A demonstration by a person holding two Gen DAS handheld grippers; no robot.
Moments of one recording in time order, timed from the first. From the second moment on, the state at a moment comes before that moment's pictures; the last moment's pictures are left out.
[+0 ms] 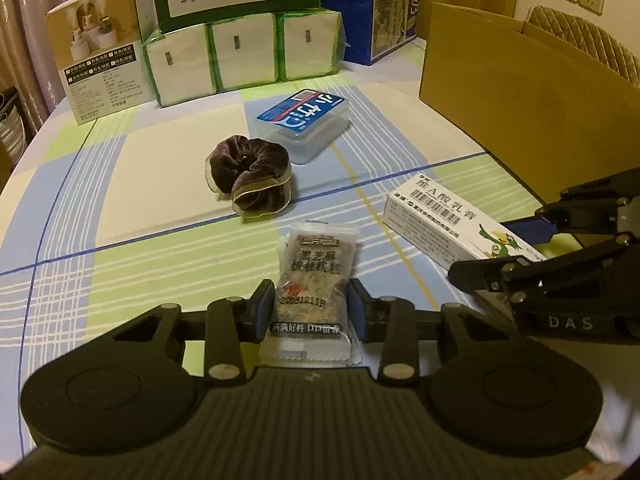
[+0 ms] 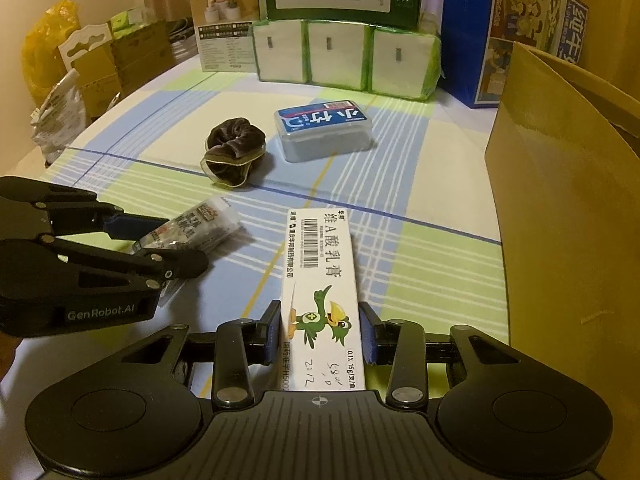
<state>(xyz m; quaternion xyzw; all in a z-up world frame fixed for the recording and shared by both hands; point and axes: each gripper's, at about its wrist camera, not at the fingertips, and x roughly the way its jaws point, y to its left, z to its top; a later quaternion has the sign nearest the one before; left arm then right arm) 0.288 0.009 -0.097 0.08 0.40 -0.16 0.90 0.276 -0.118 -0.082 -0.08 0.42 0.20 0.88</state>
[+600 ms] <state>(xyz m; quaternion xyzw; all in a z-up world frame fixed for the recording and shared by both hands) 0.238 0.009 -0.047 0.03 0.41 -0.13 0.90 0.210 -0.156 -0.039 0.00 0.43 0.14 0.89</state>
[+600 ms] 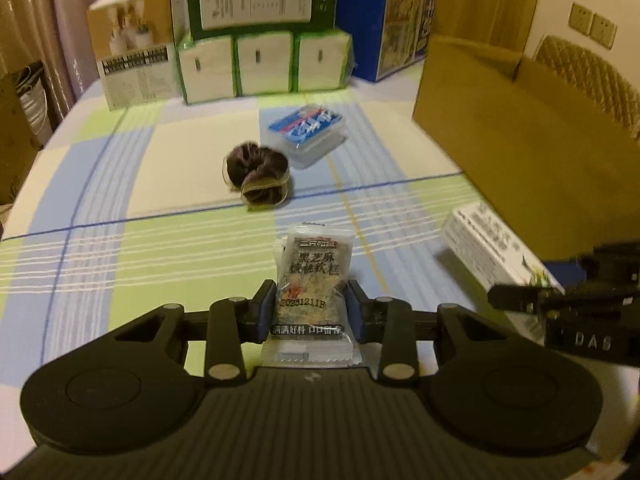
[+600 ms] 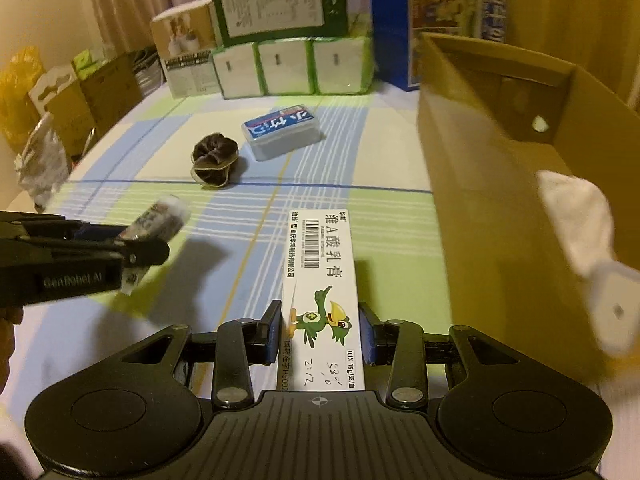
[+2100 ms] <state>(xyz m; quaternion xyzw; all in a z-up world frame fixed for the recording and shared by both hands) 0.099 -0.110 0.069 0.03 0.37 -0.18 0.91 0.065 -0.289 0.100 0.07 0.33 0.06 0.94</state>
